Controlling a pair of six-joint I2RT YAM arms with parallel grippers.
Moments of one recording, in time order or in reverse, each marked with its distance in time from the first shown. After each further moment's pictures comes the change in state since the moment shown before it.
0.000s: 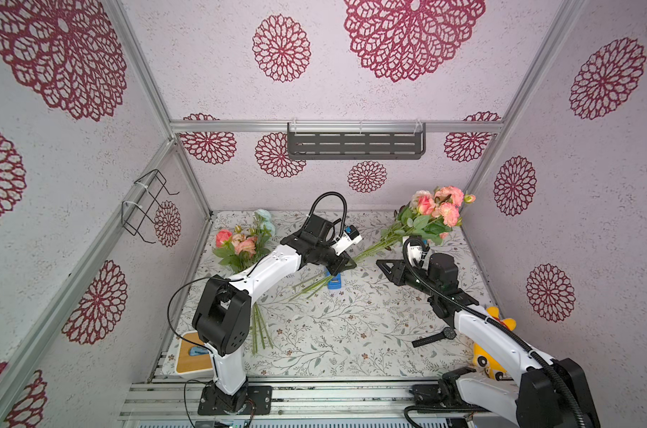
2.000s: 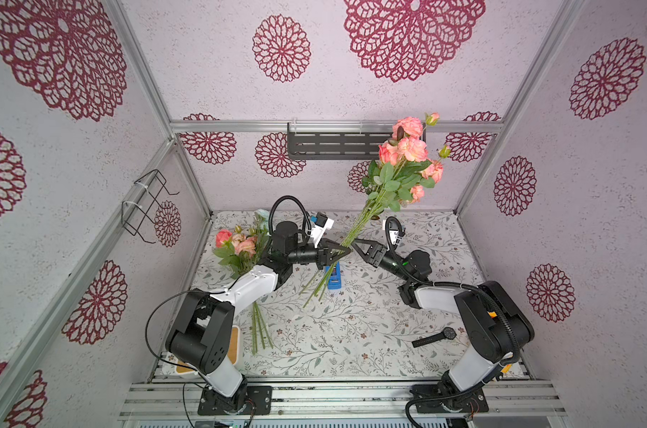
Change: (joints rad) left arm 0.131 -0.177 -0.419 0.900 0.330 -0.556; right arm 0.105 0.550 0.144 1.007 -0.147 0.512
